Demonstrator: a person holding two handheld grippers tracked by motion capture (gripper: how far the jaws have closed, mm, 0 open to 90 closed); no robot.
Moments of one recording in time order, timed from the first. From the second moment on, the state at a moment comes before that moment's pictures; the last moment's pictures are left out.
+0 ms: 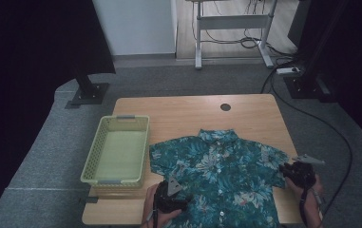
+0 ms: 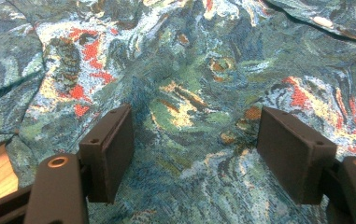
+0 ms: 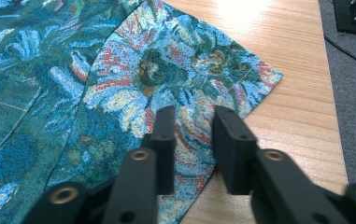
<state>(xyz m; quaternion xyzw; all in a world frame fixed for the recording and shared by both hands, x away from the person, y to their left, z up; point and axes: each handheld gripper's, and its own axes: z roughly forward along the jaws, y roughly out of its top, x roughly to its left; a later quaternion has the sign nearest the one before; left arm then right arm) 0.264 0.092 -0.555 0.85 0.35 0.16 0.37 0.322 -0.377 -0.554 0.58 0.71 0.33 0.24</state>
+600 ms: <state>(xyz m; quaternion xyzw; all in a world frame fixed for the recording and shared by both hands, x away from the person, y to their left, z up) 0.264 0.092 -0.555 0.85 0.35 0.16 0.37 0.322 -0.378 -0.555 0.58 0.70 0.34 0.23</state>
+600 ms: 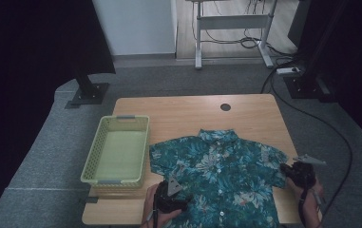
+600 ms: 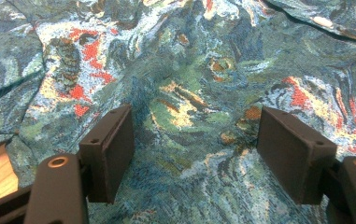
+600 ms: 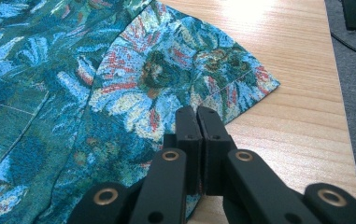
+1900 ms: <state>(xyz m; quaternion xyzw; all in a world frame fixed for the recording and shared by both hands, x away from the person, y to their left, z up) 0.264 0.091 -0.555 0.85 0.35 0.16 0.37 0.313 -0.345 -0.517 0.53 0.71 0.38 0.27</state>
